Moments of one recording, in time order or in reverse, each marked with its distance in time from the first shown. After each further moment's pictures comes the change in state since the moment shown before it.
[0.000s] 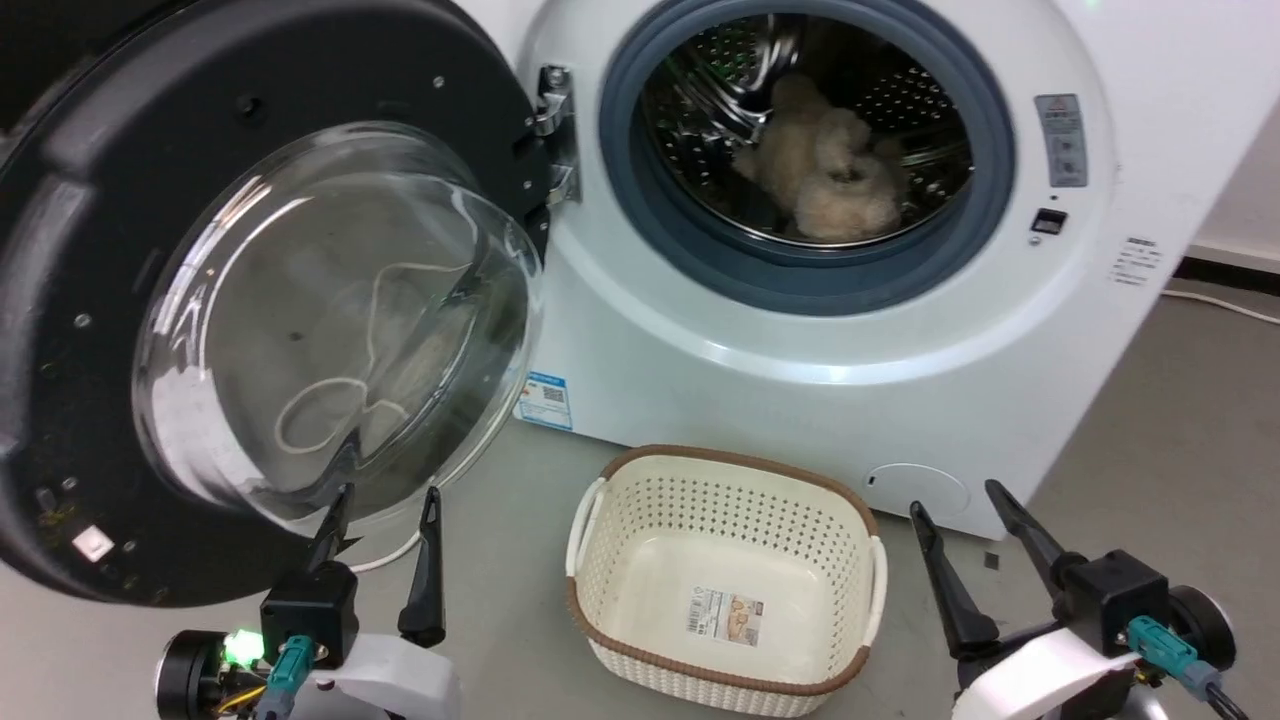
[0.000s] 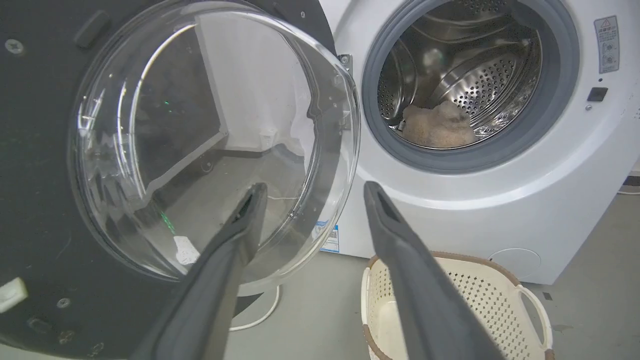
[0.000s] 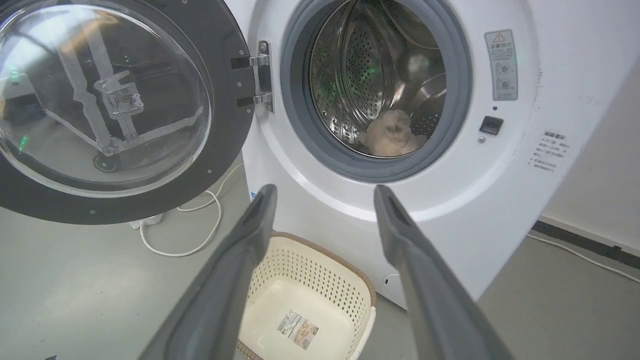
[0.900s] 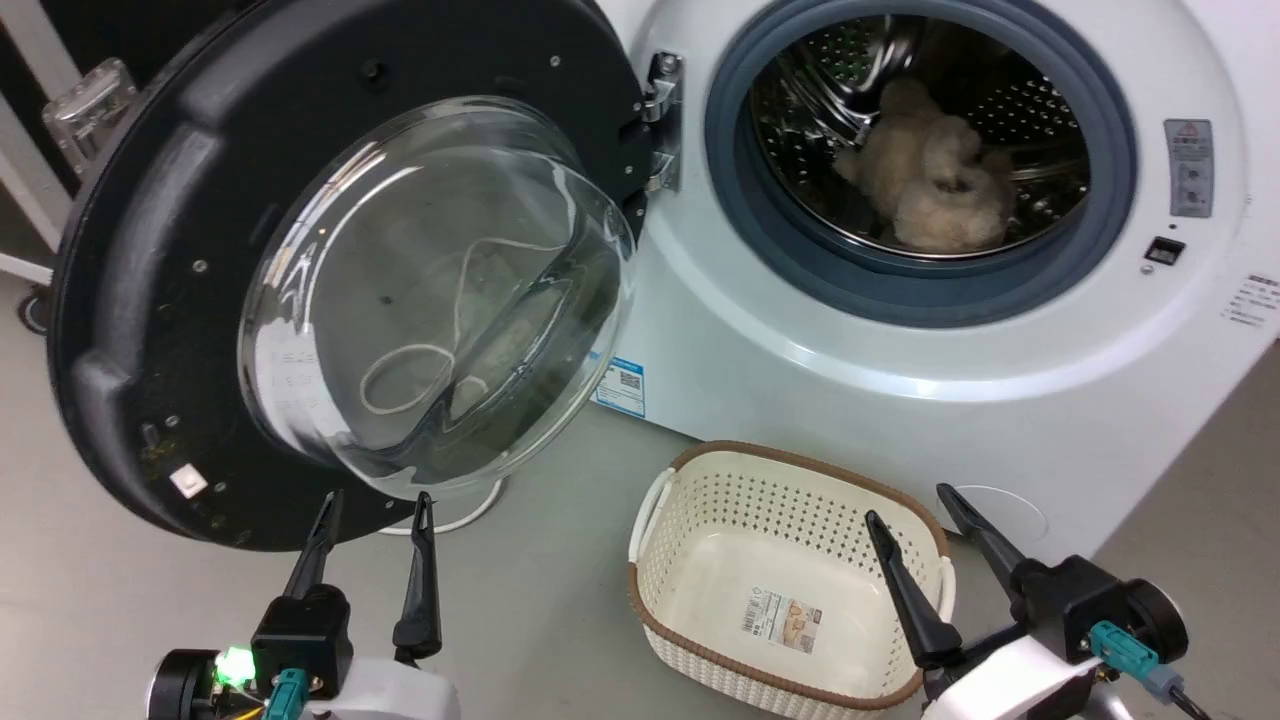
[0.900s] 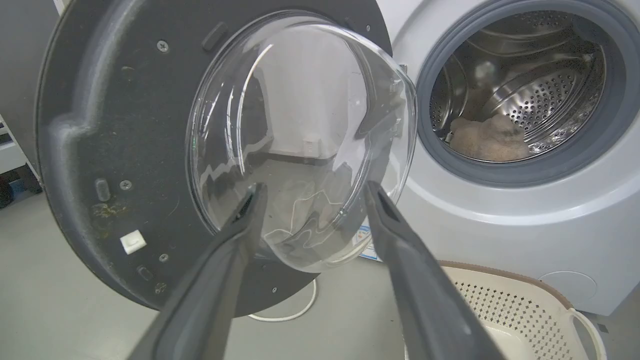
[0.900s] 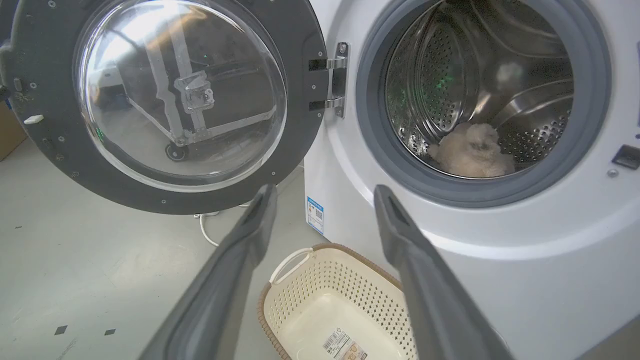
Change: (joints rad) left arm 0.042 0.008 -0.015 -0.046 0.000 0.048 -0.055; right arm -0.030 -0.032 0.096 0.058 0.041 0.000 -0.055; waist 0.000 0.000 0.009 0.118
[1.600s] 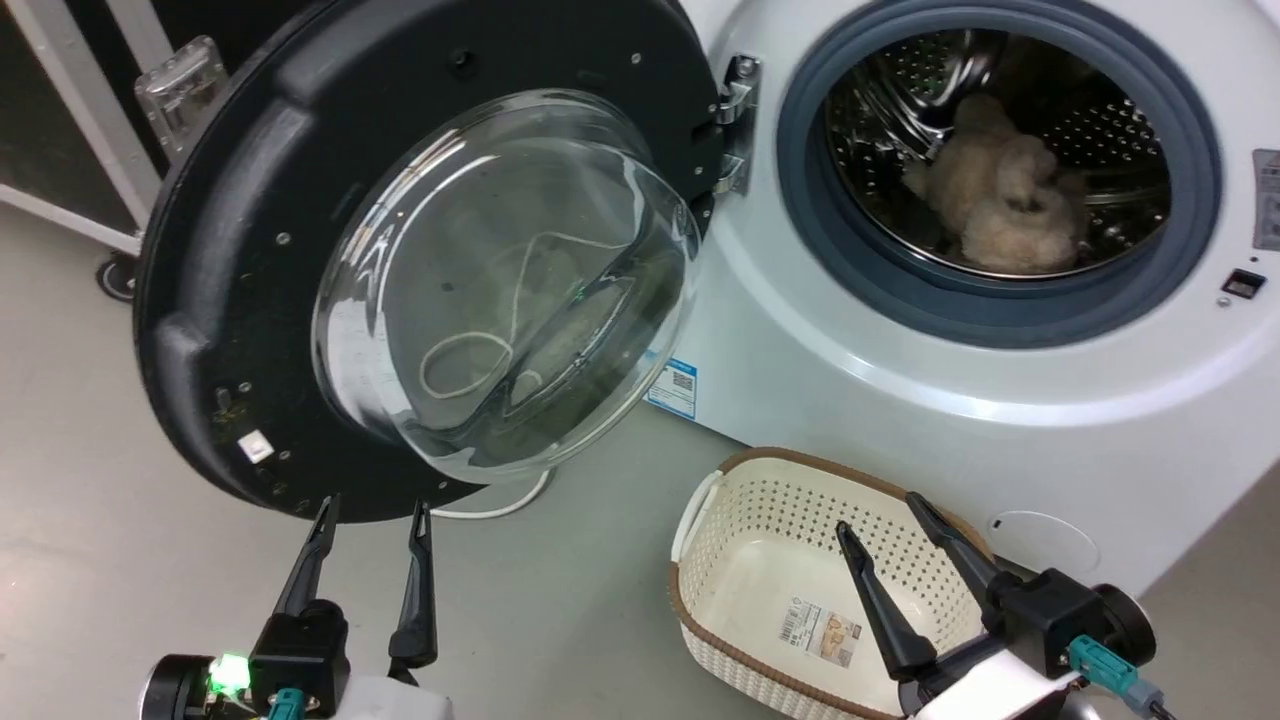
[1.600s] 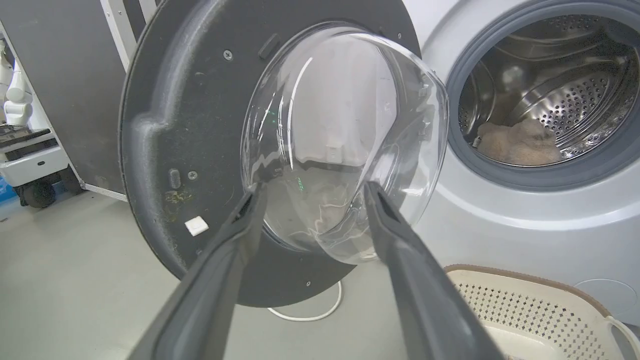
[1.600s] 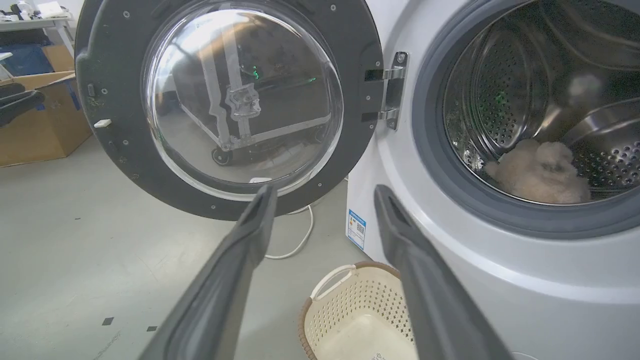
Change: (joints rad) left arm 0.019 0.030 -0.017 -0.009 -0.001 0.005 -0.045; right arm 0.001 -0.001 0.055 0.017 0.027 0.000 -0.043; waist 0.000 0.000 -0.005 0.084
